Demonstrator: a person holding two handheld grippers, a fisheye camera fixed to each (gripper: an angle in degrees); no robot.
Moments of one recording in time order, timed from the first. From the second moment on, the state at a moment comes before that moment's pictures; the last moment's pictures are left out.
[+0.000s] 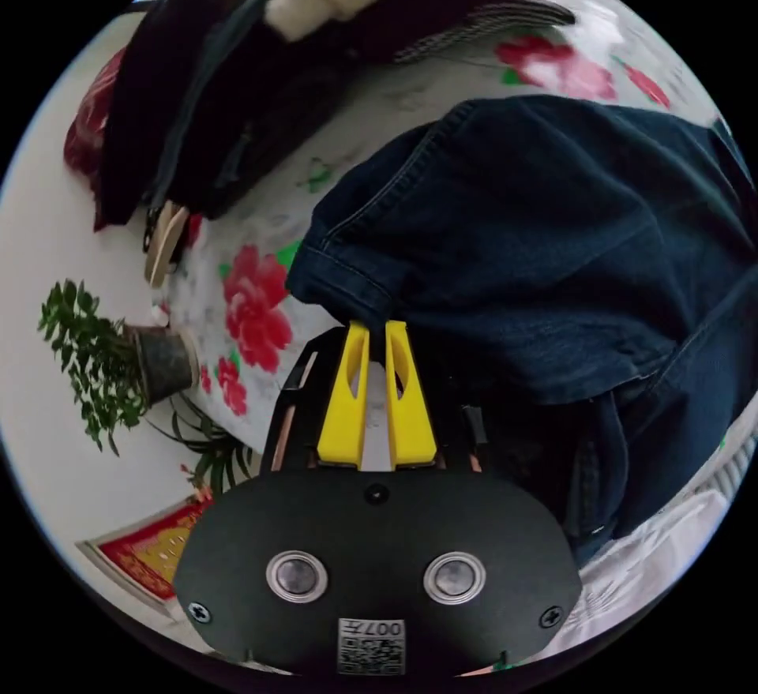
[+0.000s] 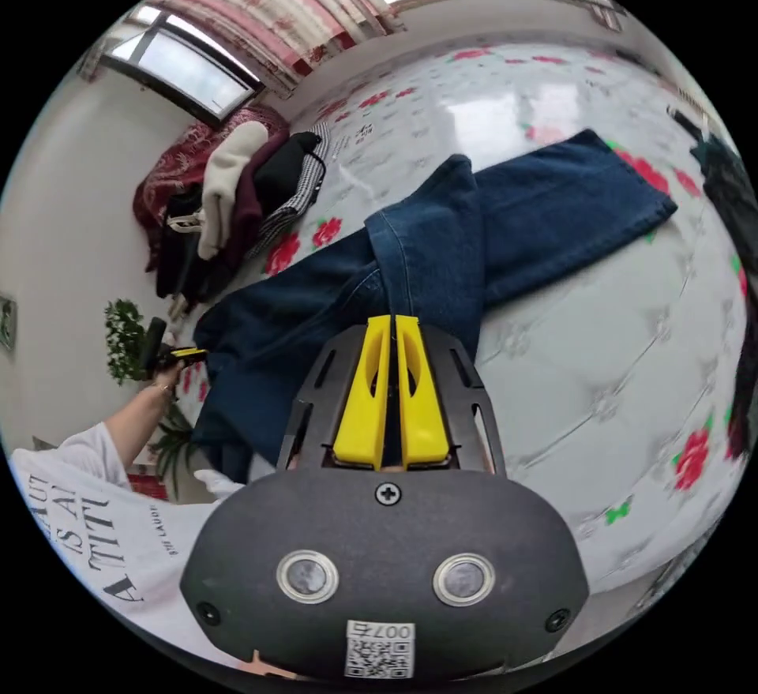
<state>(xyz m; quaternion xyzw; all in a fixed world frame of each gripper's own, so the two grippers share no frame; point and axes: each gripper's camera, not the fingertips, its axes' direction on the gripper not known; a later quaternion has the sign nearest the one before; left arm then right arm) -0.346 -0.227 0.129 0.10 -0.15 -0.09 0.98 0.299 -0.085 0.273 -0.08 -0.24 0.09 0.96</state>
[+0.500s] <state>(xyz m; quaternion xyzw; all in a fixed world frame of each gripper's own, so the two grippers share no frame) -0.293 0.026 0.117 0.23 0.17 -0.21 0.93 0.233 -0.147 0.280 -0.07 -0.16 -0.07 0.98</state>
